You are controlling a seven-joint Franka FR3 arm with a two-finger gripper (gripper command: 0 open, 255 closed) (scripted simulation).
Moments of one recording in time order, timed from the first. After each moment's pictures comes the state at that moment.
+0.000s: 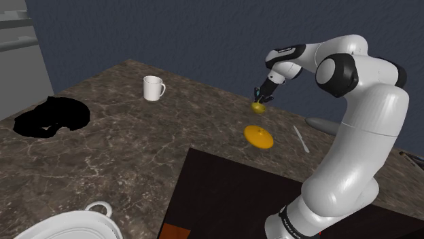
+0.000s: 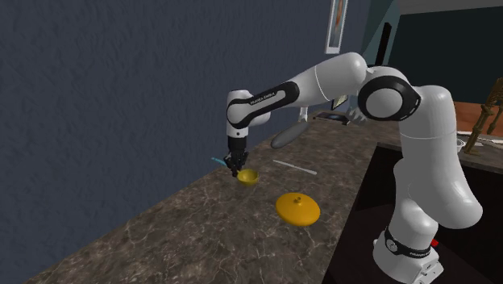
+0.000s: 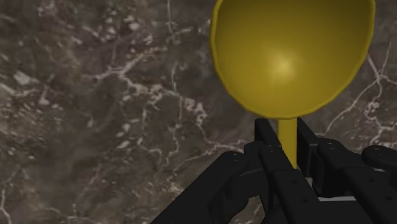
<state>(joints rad) -0.41 0.37 -0.37 -1.73 0.34 1.99 0.01</state>
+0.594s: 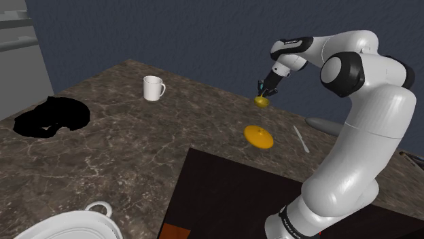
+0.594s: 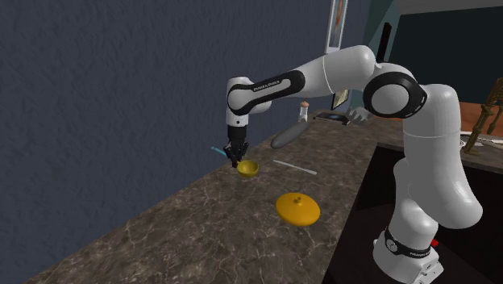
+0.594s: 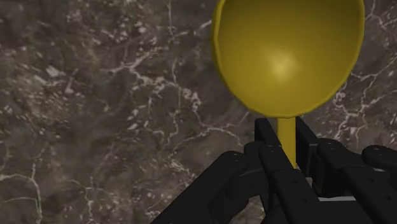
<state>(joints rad) -0.41 0.32 -0.38 -1.66 0.32 1.90 0.04</state>
